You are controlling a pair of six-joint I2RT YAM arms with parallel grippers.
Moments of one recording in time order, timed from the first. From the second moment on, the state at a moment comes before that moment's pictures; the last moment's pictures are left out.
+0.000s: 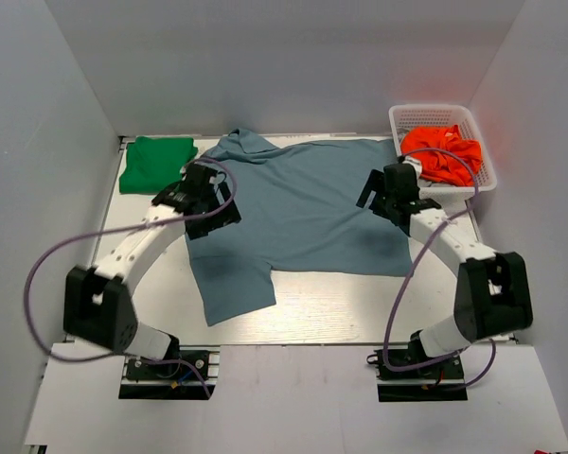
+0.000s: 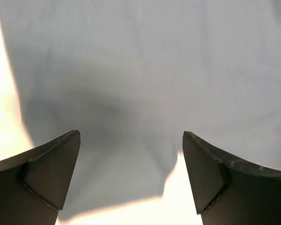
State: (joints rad) left arm -0.35 1.53 1.18 -0.65 -0.13 -0.63; right arm 0.27 1.53 1.01 -0.23 0.18 0.51
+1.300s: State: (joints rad) left arm -0.39 1.28 0.60 -0.83 0.03 -0.91; right arm 0.24 1.11 0.65 -0.42 0.27 0.68
